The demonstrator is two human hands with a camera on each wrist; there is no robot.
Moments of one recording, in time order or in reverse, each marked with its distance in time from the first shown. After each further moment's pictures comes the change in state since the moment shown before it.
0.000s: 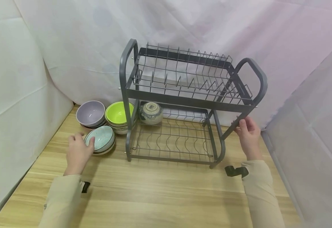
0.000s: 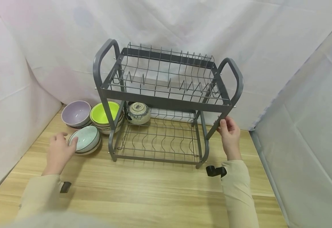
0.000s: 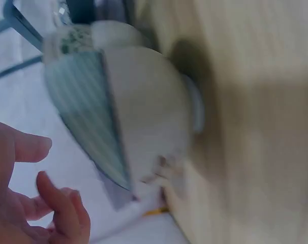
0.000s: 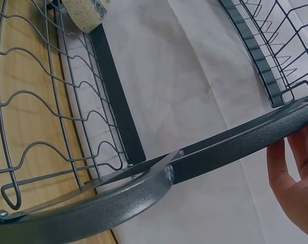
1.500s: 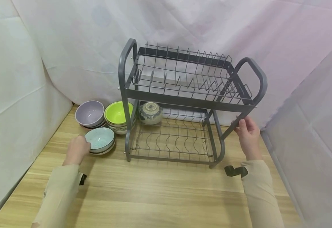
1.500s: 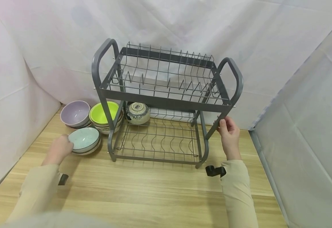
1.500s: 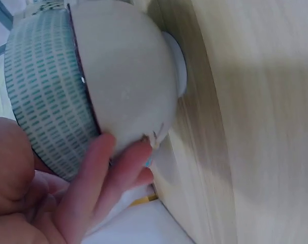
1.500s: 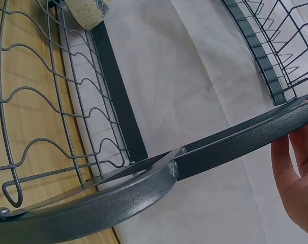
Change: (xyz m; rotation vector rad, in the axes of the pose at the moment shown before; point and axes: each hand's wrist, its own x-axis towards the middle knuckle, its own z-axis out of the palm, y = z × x) left_hand 0.030 -0.017 -0.001 0.188 -0.306 0.088; right_hand 0.000 0.002 -0.001 -0.014 -0.018 -0.023
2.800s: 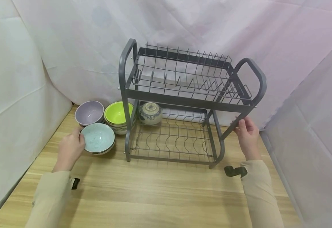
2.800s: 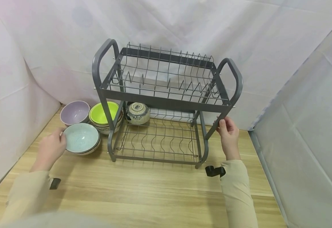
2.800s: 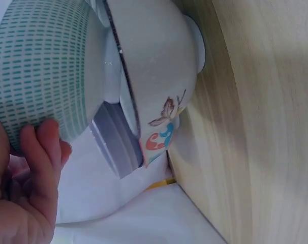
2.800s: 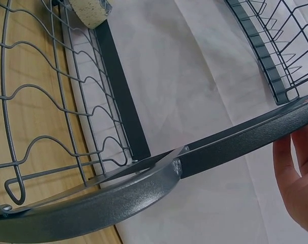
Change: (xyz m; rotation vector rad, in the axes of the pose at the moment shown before) left_hand -0.013 0.002 -0.011 -0.079 0.409 0.198; right_hand -0.001 -0.001 0.000 -0.009 -0.011 -0.006
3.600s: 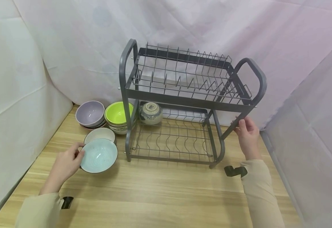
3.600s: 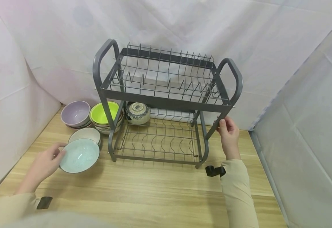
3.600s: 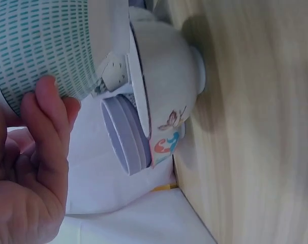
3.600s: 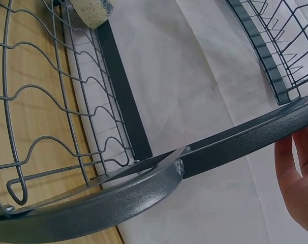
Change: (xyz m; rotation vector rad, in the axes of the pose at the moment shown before) left_hand -0.042 0.006 -0.029 -0.146 -0.257 0.023; right_hand 0.000 0.000 0.001 0.027 0.008 0.004
